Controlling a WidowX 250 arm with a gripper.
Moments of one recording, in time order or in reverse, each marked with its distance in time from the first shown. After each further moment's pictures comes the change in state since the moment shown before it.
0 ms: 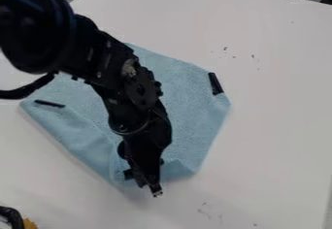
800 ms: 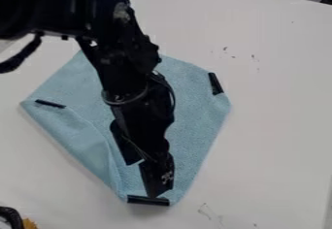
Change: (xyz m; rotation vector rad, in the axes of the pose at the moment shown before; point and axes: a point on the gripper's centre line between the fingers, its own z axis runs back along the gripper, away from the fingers) arm 0.002 -0.025 0.047 -0.174 0.039 0.155
